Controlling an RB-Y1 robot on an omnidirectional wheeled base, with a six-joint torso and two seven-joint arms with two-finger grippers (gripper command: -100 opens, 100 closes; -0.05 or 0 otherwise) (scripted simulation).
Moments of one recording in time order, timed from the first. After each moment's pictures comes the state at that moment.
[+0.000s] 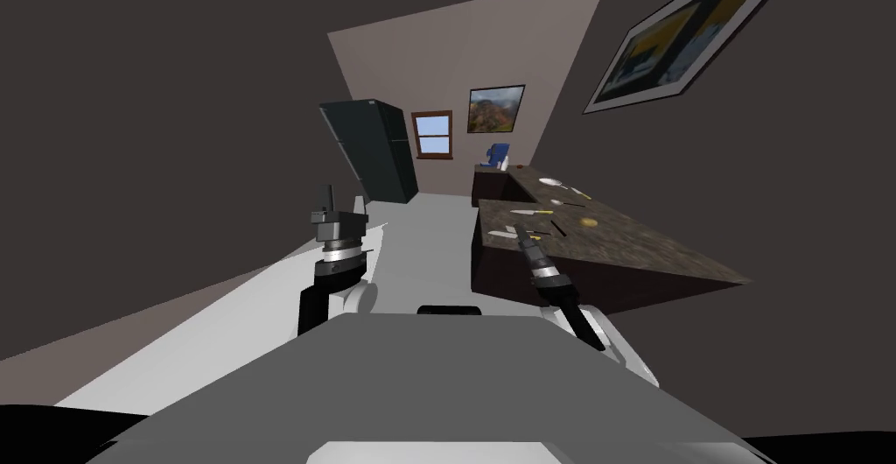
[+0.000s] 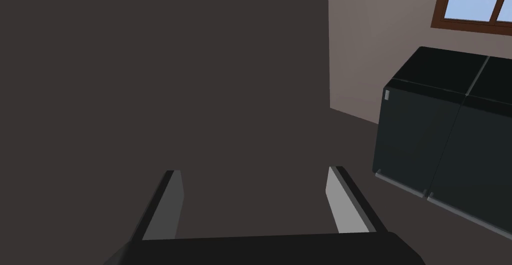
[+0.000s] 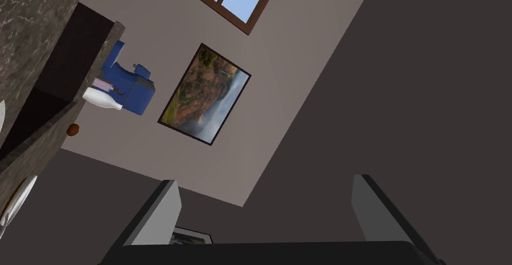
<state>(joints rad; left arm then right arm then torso) 0.47 0.03 -0.04 -2.39 0.11 -0.45 -0.06 0.55 -0.33 -0.05 -2.08 0.24 -0.38 0.07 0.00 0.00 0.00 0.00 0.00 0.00</state>
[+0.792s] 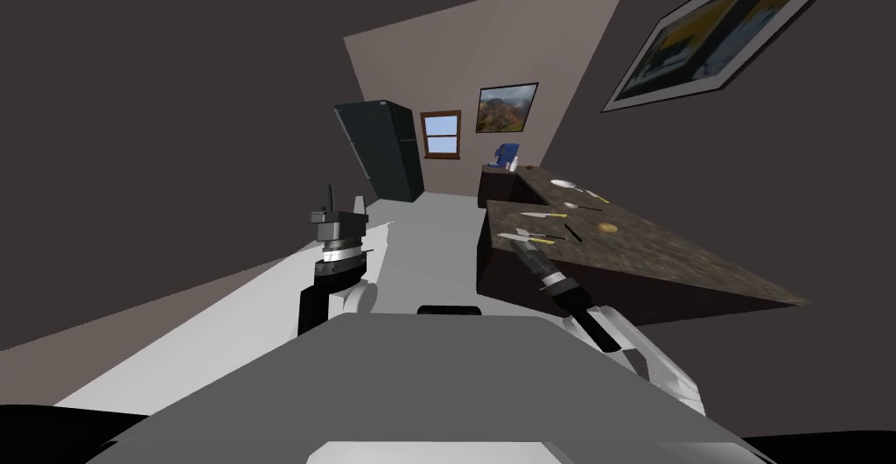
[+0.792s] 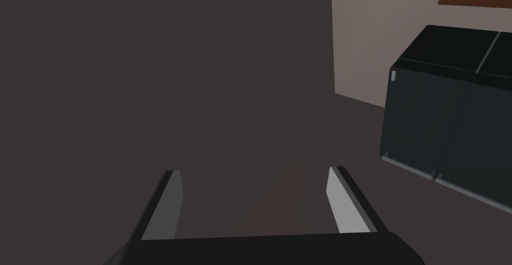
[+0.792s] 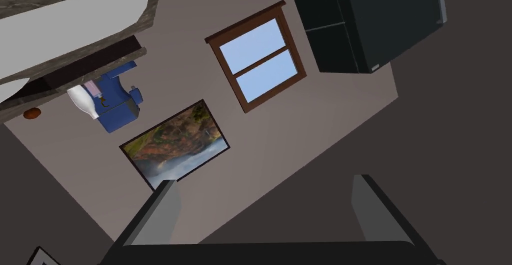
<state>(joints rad) 0.47 0.03 -0.04 -2.39 0.11 -0.45 -0.06 0.55 -0.55 -0.07 -1.92 0.43 -0.38 0.22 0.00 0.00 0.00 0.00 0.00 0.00</state>
